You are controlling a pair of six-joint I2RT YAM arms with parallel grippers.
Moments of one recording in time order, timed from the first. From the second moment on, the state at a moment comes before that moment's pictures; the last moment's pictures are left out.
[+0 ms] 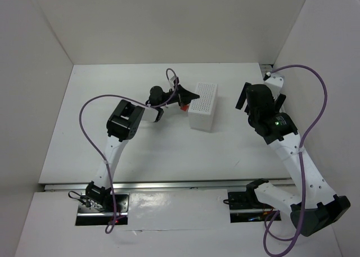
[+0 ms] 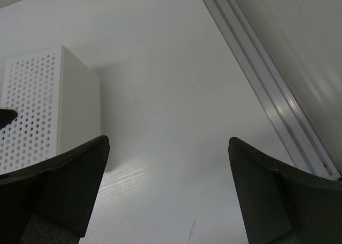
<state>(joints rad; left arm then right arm) -0.42 2.52 1.57 1.20 0.86 -1.90 0.35 1.02 1.18 -0.74 0.68 0.44</state>
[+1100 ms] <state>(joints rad) -0.45 2.50 1.66 1.17 0.82 -1.90 0.35 1.02 1.17 -0.74 0.63 0.46</state>
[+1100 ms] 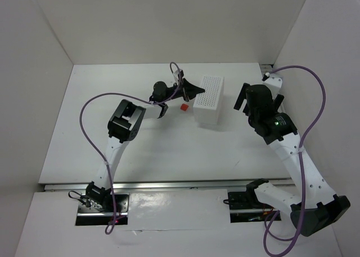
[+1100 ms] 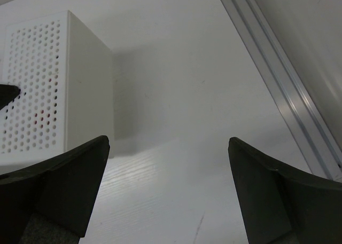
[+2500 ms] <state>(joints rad) -0.47 2.72 2.05 1.18 0.87 -1.90 0.35 1.01 1.17 -0.75 0.61 0.46</state>
